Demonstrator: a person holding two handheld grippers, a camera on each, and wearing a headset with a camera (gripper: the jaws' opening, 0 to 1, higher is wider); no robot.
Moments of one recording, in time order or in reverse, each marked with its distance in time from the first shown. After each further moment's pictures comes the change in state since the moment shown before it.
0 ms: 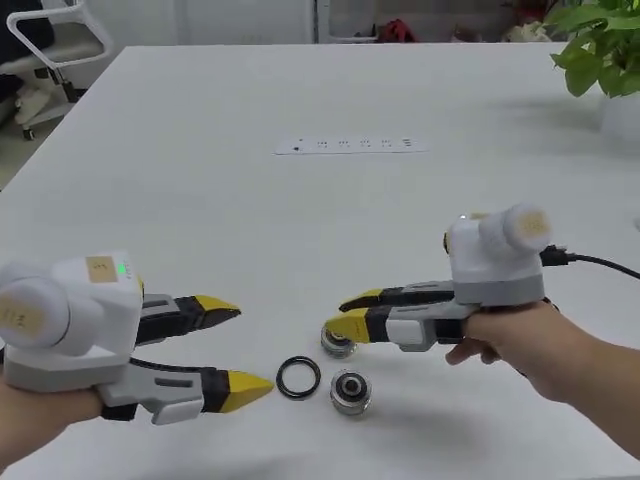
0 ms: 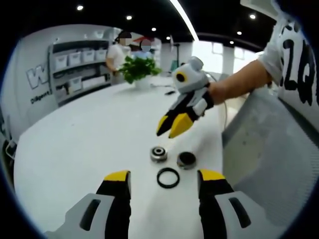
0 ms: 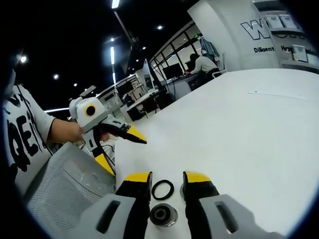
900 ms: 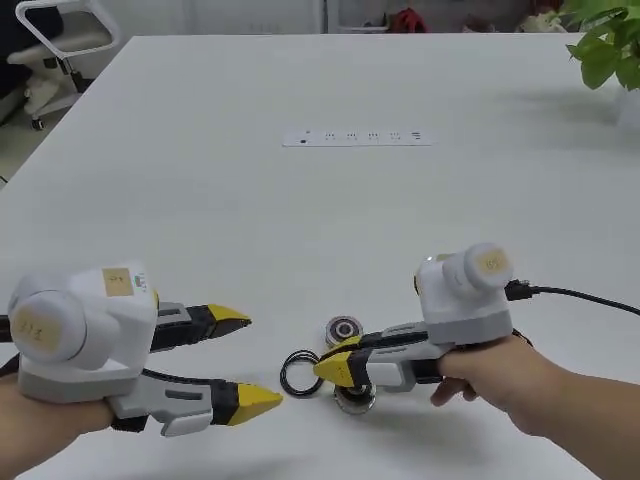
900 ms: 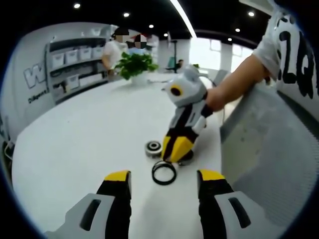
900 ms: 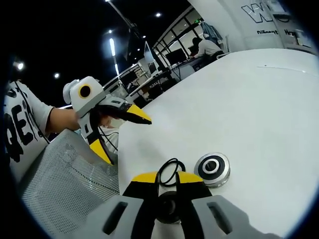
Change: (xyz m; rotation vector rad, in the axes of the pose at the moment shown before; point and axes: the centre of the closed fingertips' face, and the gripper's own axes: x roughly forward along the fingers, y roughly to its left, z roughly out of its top) left arm 0.010 -0.009 -0.013 0.009 0.031 -0.019; right arm 0.036 0.013 -0.056 0.062 0.129 0.077
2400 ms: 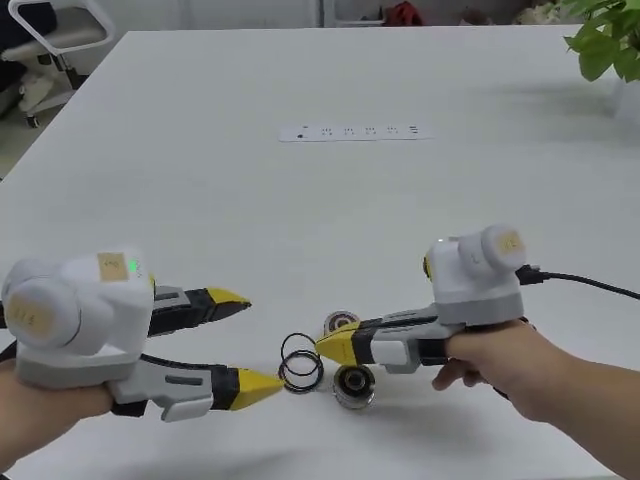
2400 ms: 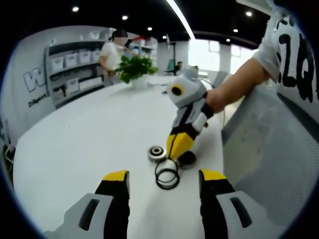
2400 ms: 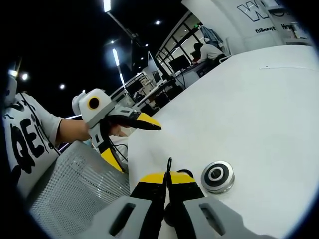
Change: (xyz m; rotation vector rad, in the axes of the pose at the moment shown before) left arm 0.000 0.004 0.008 0.020 -0.022 0.001; right arm -0.007 0.008 0.016 0.057 -0.067 0.078
